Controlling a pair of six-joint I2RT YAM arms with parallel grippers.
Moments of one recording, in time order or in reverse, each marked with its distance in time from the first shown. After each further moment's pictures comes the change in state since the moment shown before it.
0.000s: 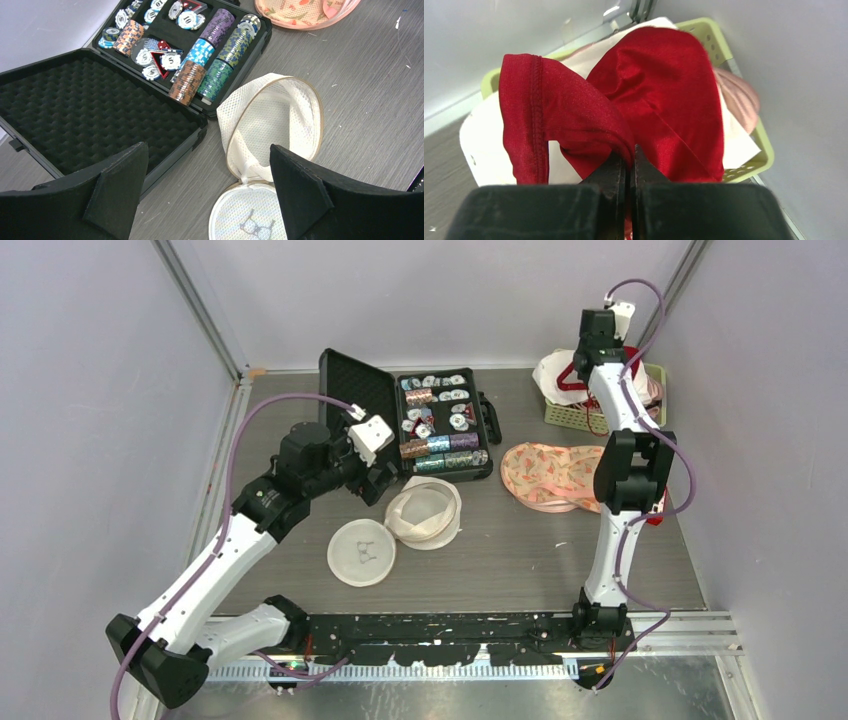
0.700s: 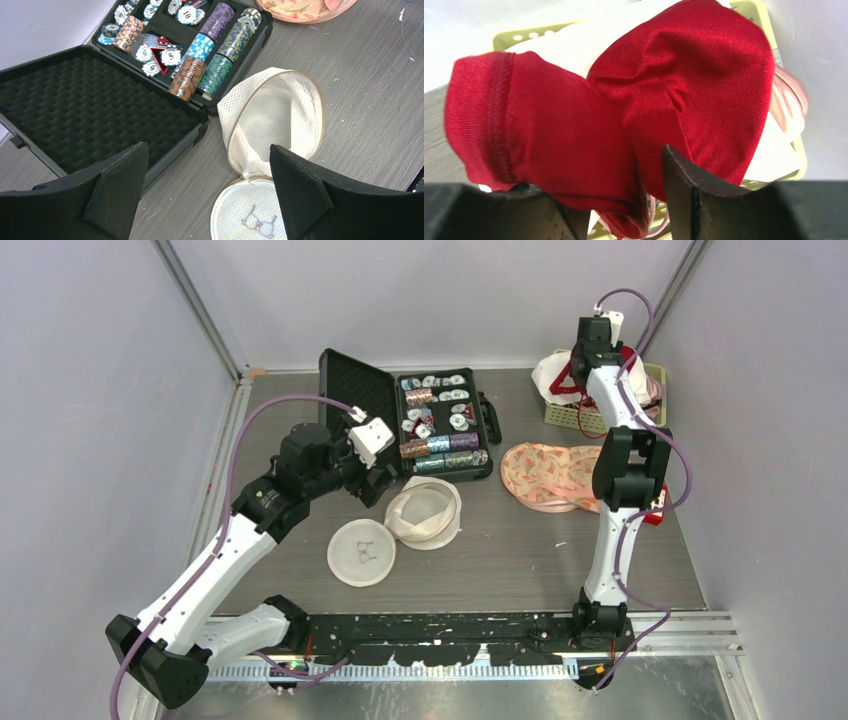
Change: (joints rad) left arm 0.000 -0.007 -0.003 -0.018 -0.003 0.014; right arm 0.002 0.064 -0.007 -0.009 -0.107 -0.057
